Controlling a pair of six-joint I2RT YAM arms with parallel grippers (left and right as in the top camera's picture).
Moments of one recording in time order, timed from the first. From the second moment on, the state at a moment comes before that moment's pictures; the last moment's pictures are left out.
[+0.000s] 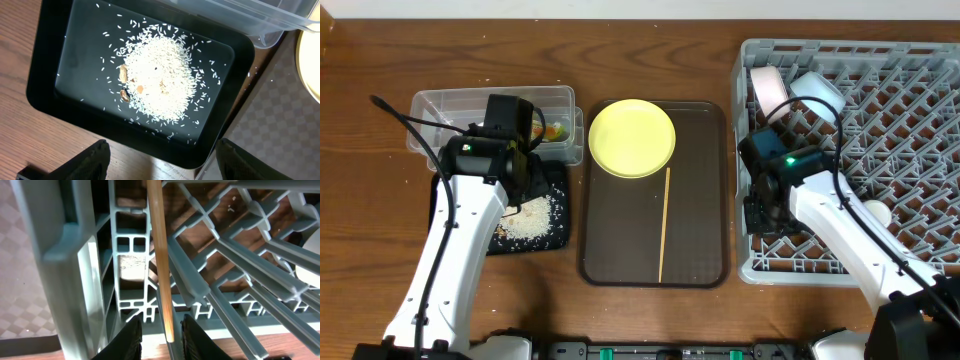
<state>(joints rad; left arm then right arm) -0.10 1.40 1.22 -1.18 -0.22 -0.51 0.38 1.55 1.07 -1.15 0.14 0.36</state>
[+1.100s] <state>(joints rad) -0.10 1.40 1.22 -1.18 -0.22 -0.51 0.38 1.52 1.07 -1.18 0.12 0.36</state>
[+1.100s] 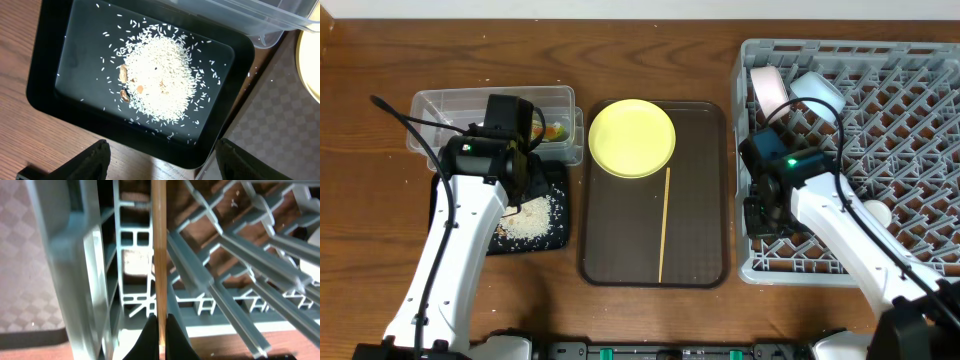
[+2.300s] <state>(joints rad) -0.10 1.40 1.22 -1.18 -0.22 -0.51 0.44 1.44 1.07 -0.65 -0.16 0.32</state>
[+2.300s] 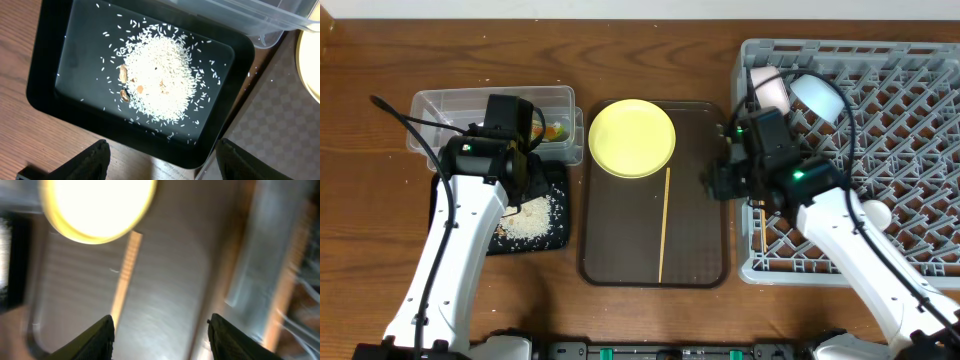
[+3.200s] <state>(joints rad) -0.10 1.40 1.22 -1.18 -0.22 -0.51 0.72 1.84 1.08 -0.63 -0.05 0.55</state>
